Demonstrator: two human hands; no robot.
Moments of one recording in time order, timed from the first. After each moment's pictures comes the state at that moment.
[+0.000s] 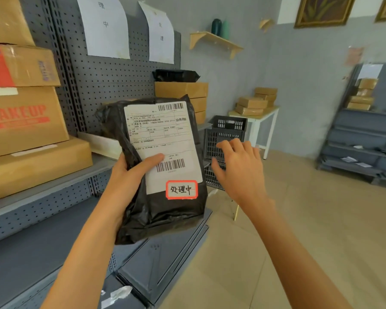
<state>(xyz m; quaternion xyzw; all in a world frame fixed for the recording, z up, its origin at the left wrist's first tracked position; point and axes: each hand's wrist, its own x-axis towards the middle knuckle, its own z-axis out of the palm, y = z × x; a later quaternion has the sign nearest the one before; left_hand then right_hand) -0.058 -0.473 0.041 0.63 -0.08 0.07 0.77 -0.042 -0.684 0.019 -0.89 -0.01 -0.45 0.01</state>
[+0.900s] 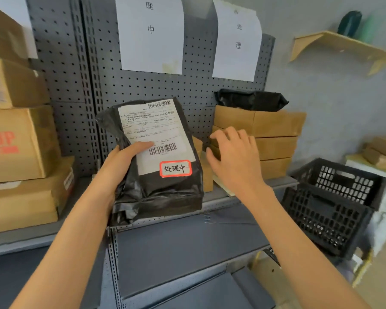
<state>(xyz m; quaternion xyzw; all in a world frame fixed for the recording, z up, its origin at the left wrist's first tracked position) 0.309 -0.534 0.087 0.65 0.09 0.22 0.72 0.402 -0.735 0.076 -0.83 -0.28 -0.46 0.13</state>
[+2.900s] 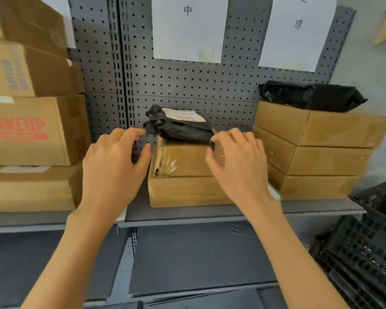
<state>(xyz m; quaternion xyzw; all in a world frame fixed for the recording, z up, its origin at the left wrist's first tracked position) 0.322 -0.537 0.071 0.85 0.20 0.49 0.01 0.459 -0.687 0.069 -0.78 -0.38 -0.43 0.26</state>
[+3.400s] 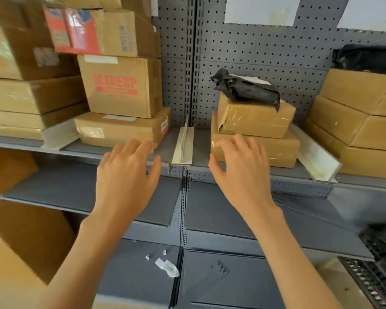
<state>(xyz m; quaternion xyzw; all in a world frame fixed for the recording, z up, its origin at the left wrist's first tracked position) 0.162 -0.563 0.009 0.85 0.30 0.41 -0.08 0.324 -0.674 0.004 -0.77 -0.47 -0.35 0.26</state>
